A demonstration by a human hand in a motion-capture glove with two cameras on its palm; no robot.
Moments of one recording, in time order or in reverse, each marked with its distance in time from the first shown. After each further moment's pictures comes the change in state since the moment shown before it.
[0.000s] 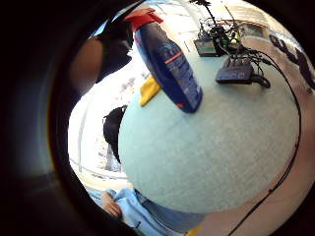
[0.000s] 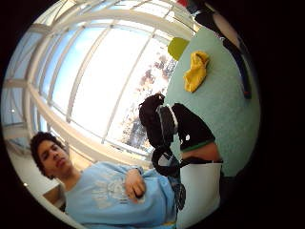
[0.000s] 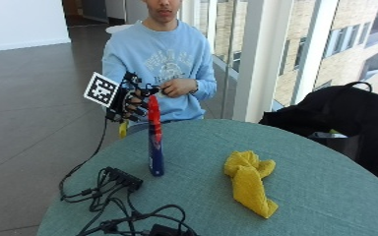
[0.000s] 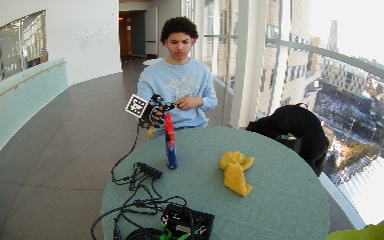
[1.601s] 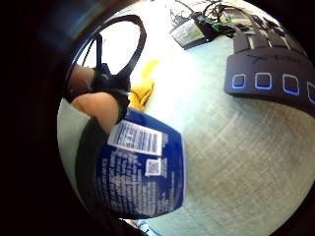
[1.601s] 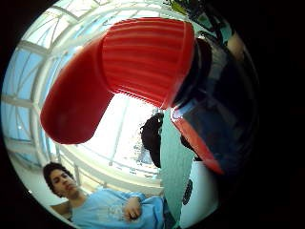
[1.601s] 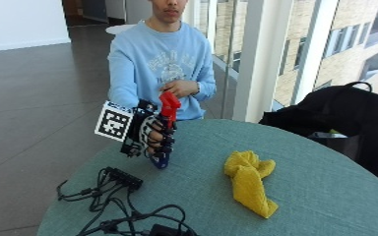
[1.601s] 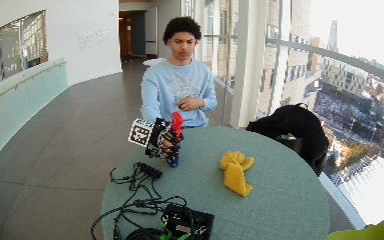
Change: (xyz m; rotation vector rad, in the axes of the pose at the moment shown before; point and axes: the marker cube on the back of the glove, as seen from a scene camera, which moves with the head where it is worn) arm 0.057 -0.104 0.067 0.031 -0.073 0.176
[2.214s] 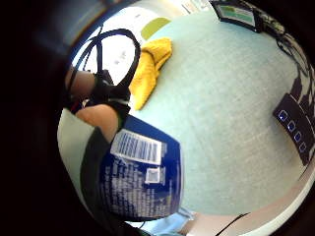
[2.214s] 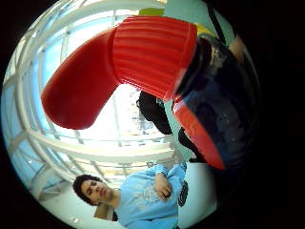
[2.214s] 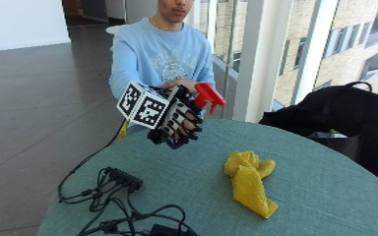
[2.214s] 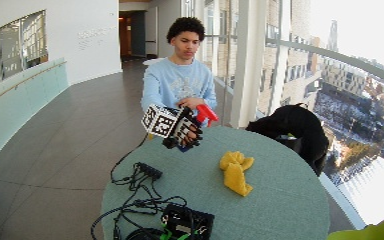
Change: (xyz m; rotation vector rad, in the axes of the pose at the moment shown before) arm -0.071 -0.031 0.034 -0.460 0.111 0.122
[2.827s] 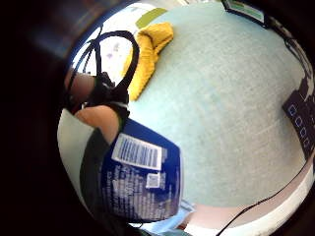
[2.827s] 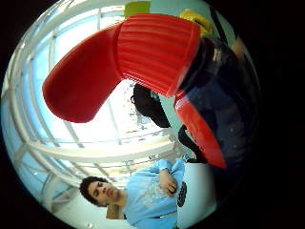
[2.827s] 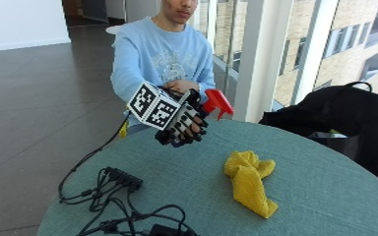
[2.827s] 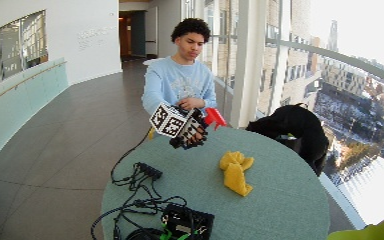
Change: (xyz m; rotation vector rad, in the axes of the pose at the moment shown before) arm -0.007 -0.004 0.021 -0.096 0.054 0.066
